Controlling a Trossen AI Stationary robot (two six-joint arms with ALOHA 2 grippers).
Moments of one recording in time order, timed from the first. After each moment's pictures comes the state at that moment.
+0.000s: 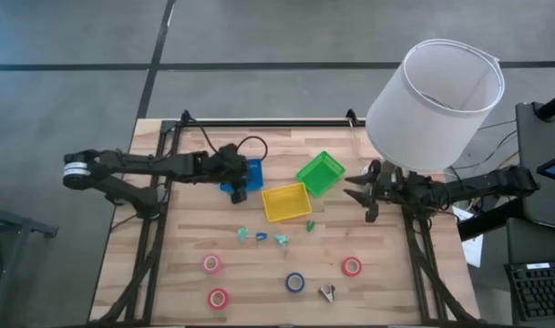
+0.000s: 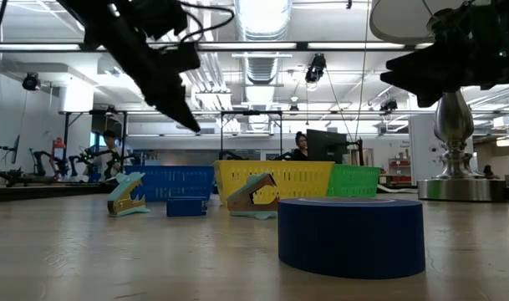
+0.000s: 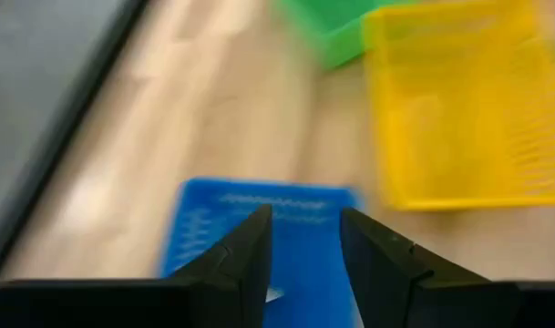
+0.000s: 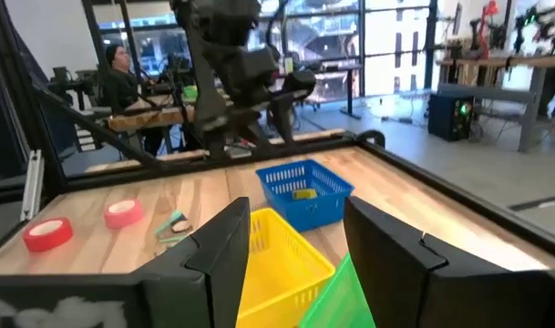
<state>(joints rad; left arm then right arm) 0.17 1.26 0.78 -0.25 -0.16 0.06 0.09 0.52 0.04 0.50 0.29 0.13</state>
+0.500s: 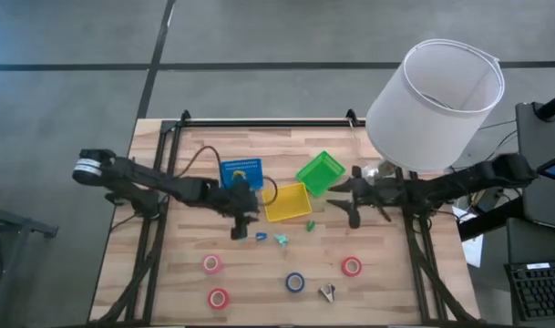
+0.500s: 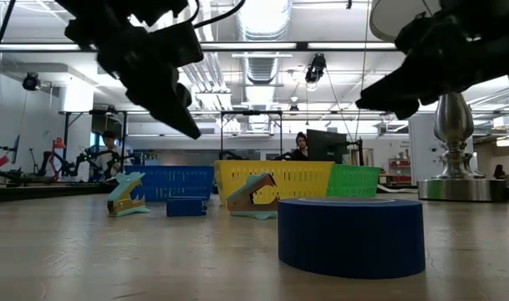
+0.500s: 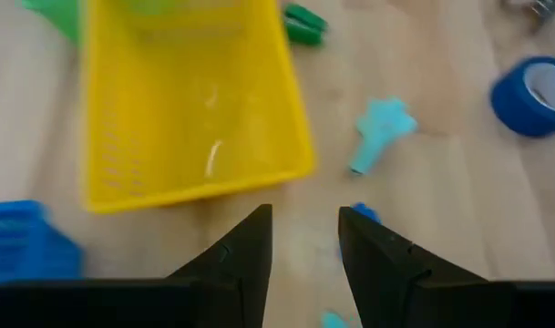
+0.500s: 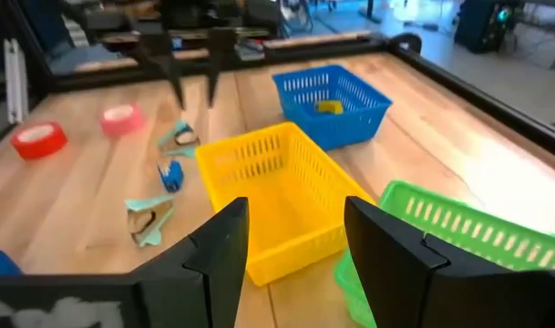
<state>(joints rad) -0.11 1.39 0.78 -0.18 -0.02 -0.15 0.09 0.97 0.22 0.46 0.23 0.18</state>
